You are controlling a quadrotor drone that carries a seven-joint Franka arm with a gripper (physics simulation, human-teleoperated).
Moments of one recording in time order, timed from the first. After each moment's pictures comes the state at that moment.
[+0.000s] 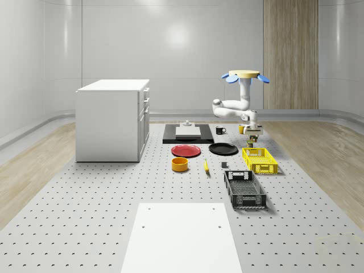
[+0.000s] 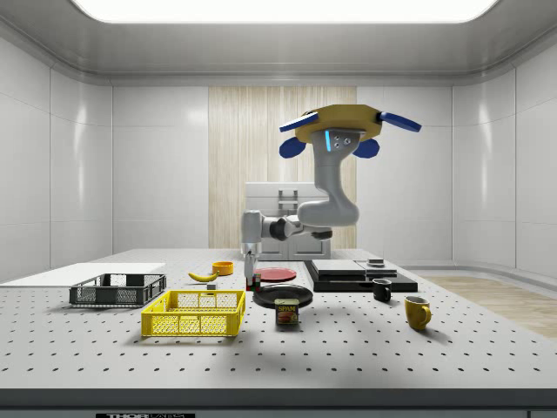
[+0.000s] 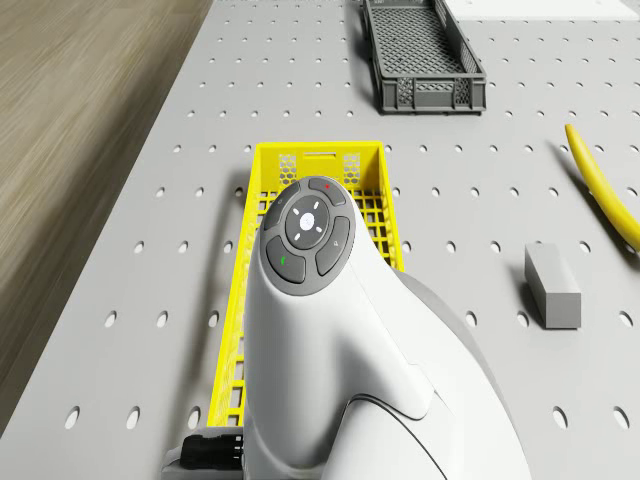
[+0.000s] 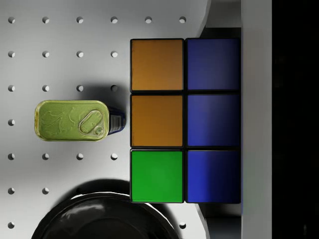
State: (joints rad) arm -1.23 -1.49 1.33 -2.83 -1.82 1.57 1.71
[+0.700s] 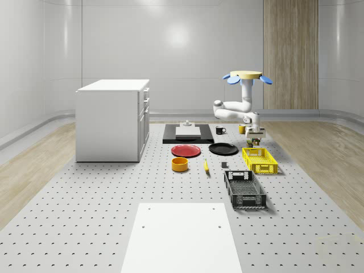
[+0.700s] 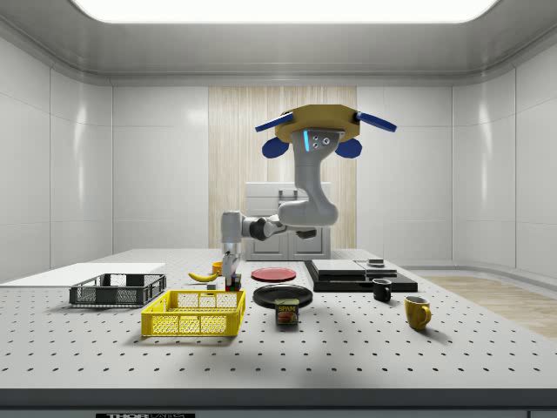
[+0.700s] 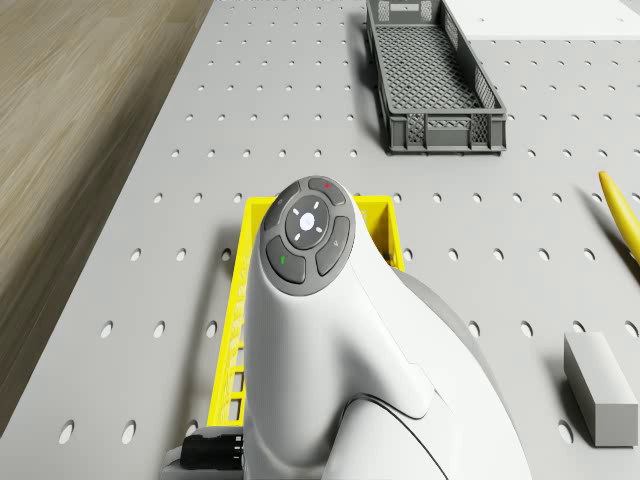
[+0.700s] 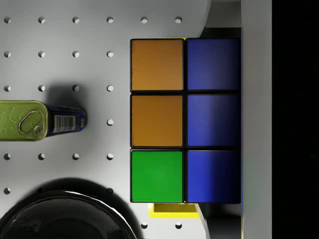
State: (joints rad) arm -1.24 -1.50 1.33 -2.83 -1.82 1.58 1.72
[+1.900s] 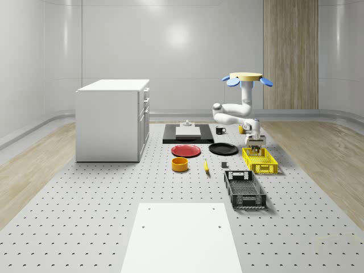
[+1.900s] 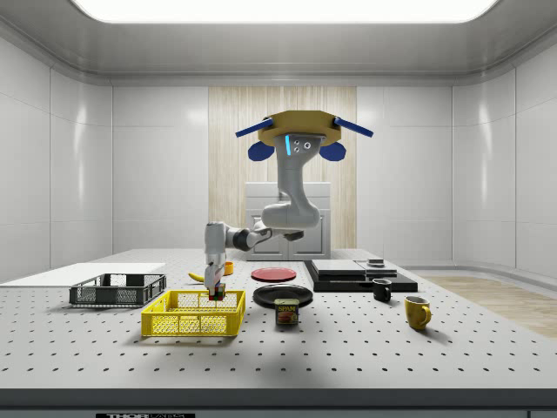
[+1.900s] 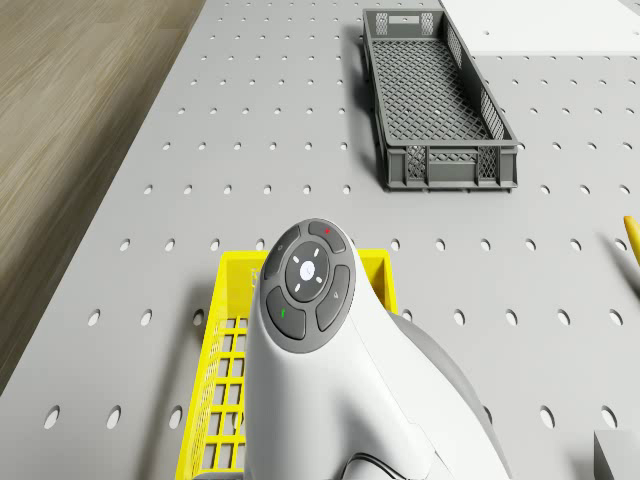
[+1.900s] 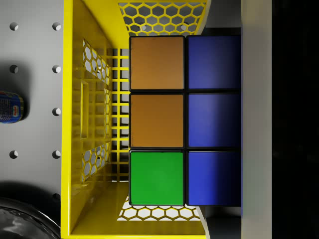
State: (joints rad) arm -1.26 -1.52 1.20 -2.79 -1.93 1.65 1.72
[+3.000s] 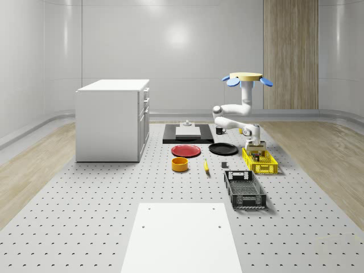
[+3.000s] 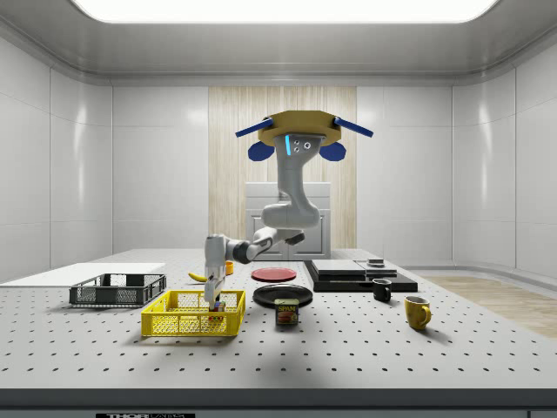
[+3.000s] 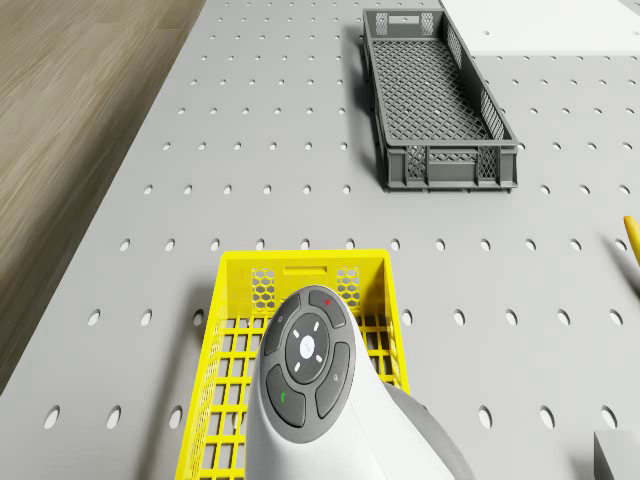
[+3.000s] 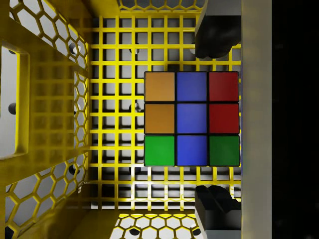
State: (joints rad) arm -1.28 -1.49 1.06 -2.73 -2.07 1.69 1.71
